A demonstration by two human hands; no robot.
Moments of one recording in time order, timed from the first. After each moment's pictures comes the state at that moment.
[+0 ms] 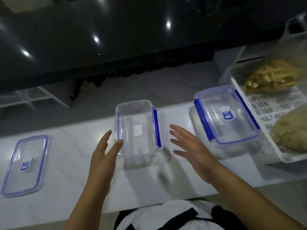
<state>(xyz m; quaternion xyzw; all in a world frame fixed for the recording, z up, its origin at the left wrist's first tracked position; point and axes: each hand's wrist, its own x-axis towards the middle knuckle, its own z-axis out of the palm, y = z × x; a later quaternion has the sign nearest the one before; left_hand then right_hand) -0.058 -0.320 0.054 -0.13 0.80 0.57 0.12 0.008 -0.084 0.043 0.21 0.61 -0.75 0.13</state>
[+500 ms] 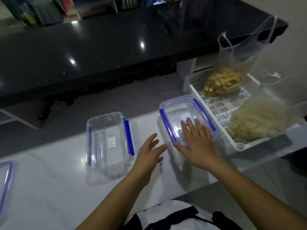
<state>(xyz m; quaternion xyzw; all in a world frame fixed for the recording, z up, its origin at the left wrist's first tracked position) -0.020 -0.153 0.031 -0.03 0.70 0.60 0.39 0.046 0.022 -0.016 0.19 0.97 -0.12 0.06</state>
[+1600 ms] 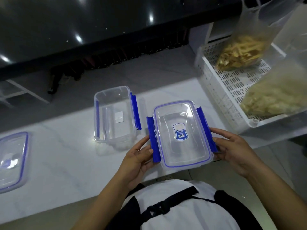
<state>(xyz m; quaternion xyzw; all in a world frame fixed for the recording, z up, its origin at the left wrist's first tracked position) 0.018 -0.247 -0.016 -0.12 0.52 0.73 0.42 0.138 0.025 -0.003 0.40 0.53 -0.75 0.02</state>
